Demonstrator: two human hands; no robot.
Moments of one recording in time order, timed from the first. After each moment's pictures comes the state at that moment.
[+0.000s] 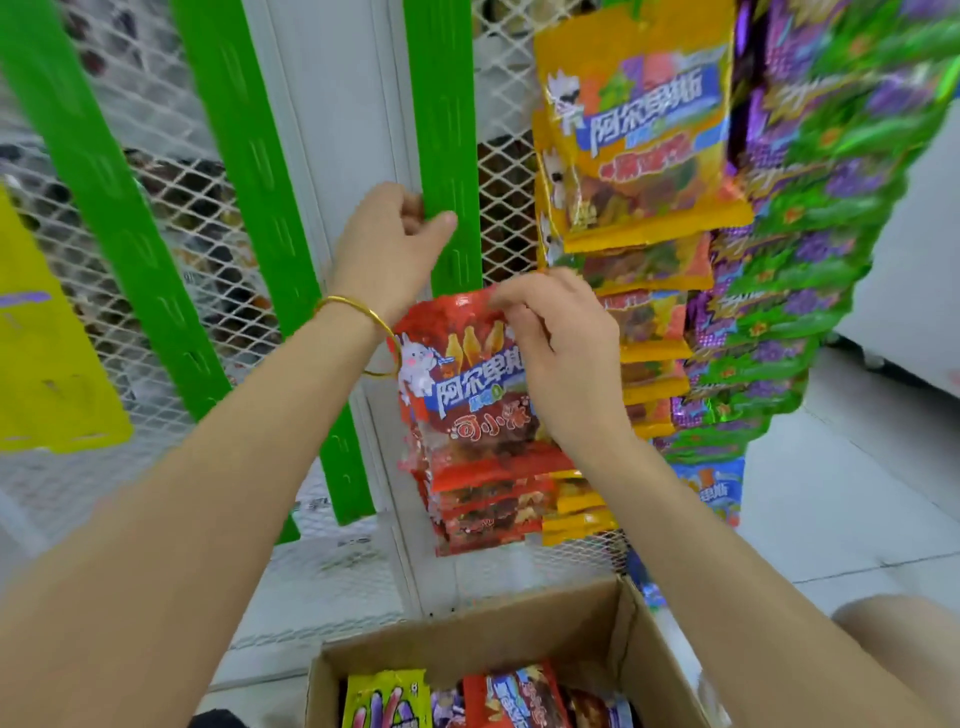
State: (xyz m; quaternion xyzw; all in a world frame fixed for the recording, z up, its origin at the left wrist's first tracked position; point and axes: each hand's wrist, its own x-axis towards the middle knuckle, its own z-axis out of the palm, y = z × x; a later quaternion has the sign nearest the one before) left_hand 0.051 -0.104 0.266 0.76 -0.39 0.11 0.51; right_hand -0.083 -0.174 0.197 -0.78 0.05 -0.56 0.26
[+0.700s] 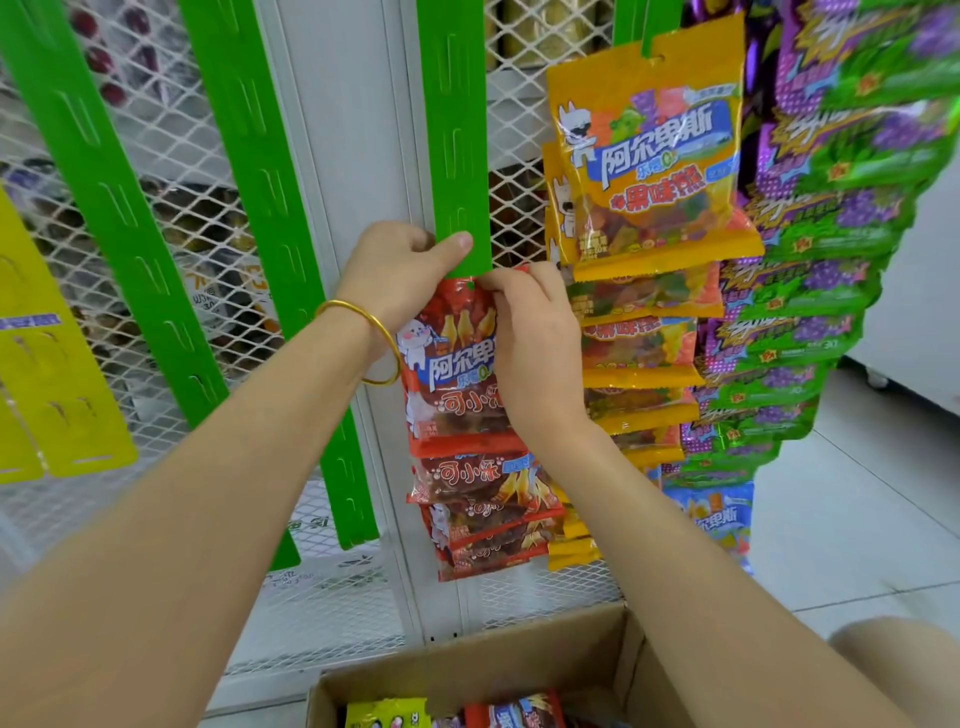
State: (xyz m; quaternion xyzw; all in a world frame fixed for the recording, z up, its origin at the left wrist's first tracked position) left_hand 0.040 -0.097 0.281 0.80 -0.36 0.05 0.48; right_hand -0.035 -0.176 0.208 -0.78 0.10 -0.59 0.18
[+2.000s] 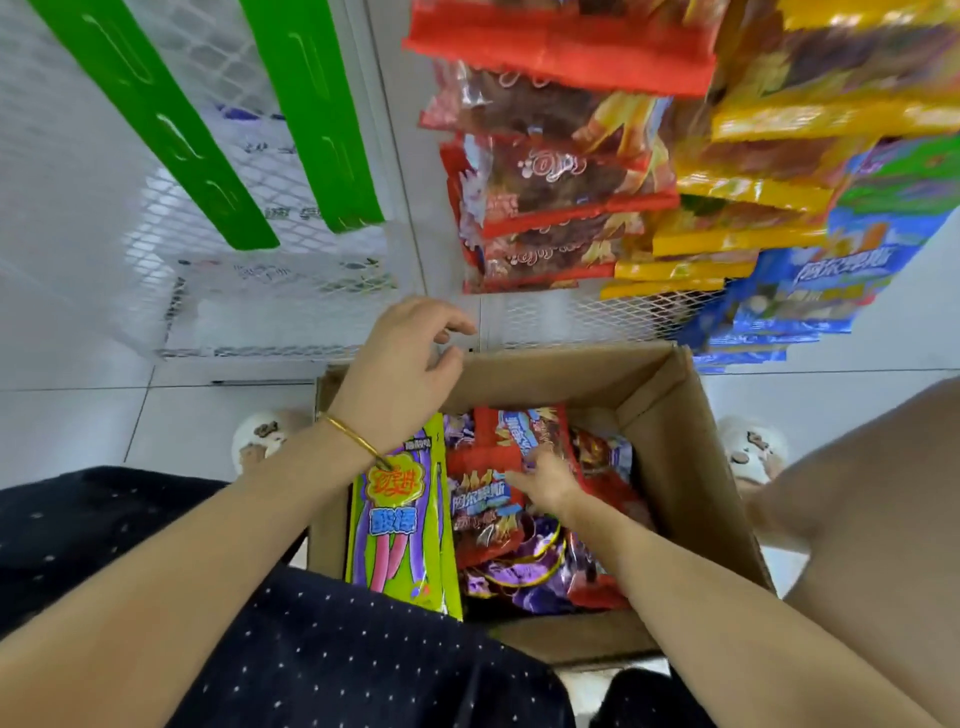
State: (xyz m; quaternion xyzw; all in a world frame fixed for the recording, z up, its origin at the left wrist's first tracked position) left_hand 0.005 -0.001 -0.011 0.85 -0.41 -0.10 0.30; right_hand -0.126 -0.117 -0.198 -0.76 0.40 0.21 0.46
